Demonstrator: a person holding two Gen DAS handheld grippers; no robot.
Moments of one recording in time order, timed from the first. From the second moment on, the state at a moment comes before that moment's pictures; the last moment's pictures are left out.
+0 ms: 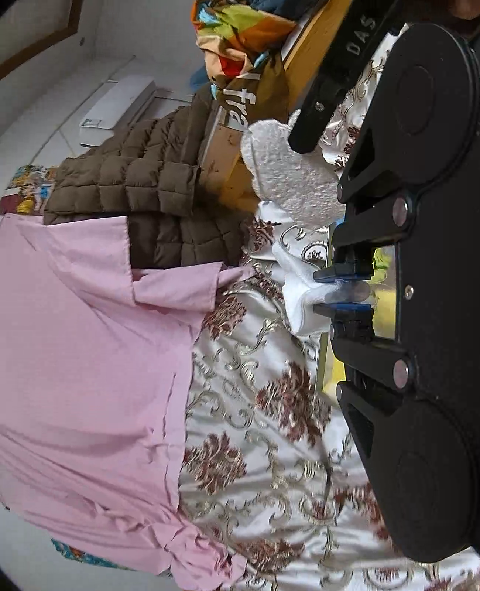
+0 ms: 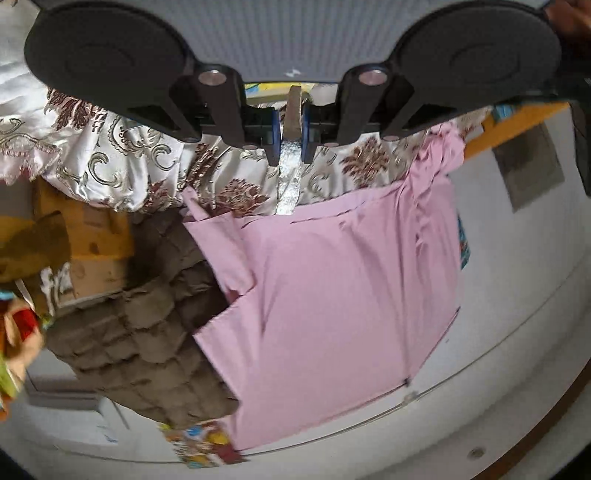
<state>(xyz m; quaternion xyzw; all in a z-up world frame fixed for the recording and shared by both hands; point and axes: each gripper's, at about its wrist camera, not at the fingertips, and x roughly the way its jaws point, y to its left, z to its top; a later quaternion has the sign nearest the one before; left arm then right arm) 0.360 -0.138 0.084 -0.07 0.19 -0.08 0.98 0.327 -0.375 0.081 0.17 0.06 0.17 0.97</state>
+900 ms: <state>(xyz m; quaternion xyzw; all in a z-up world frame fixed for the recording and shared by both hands) 0.429 -0.164 0.010 -0.06 0.30 -0.01 0.95 0.370 -0.366 0.025 0.12 0.14 0.15 0.97</state>
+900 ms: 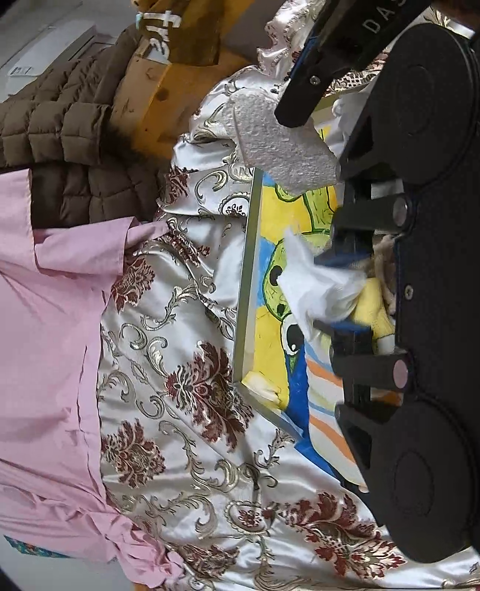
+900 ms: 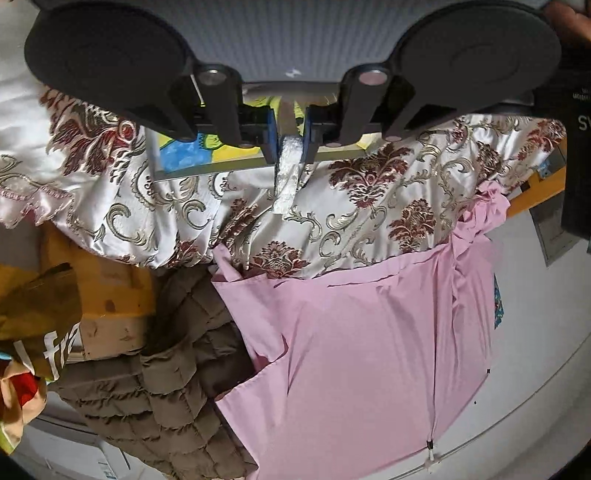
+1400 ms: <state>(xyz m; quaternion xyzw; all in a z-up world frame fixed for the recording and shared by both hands) 0.397 -0.161 0.032 -0.05 0.26 0.01 0.96 0.352 -0.382 0.043 0.14 0.13 0.14 0.97</state>
